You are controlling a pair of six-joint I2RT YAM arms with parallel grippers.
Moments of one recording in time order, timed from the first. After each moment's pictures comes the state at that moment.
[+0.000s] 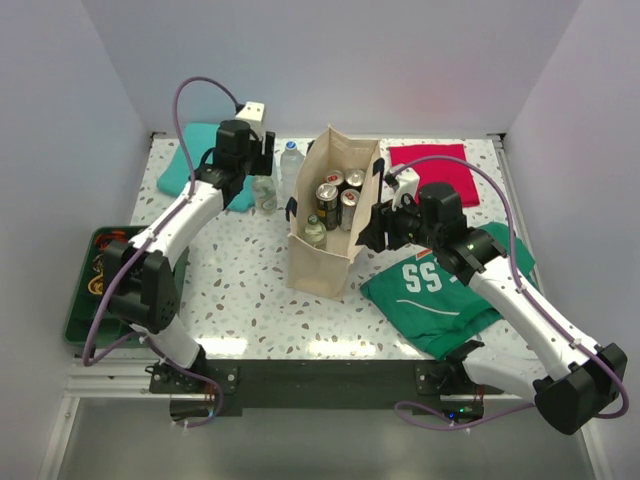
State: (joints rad) left arm -0.31 1.67 1.40 -0.17 -0.21 -0.02; right arm 0.53 1.09 1.02 -0.44 -0.22 0.18
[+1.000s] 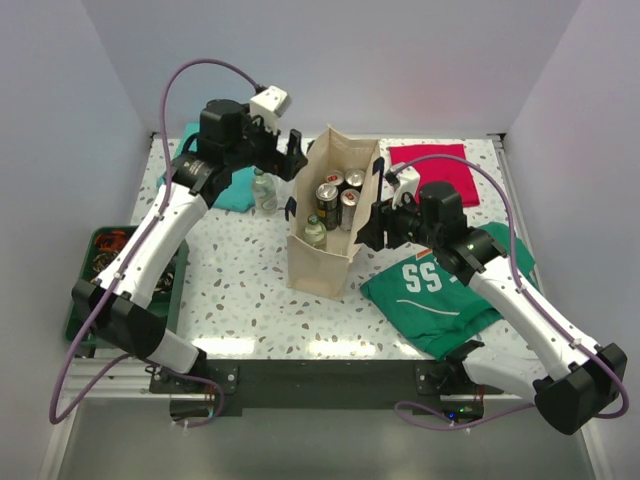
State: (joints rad) left arm -0.40 1.51 1.62 -0.48 0.27 0.03; right arm 0.53 1.09 1.02 -0.42 -0.23 0.20
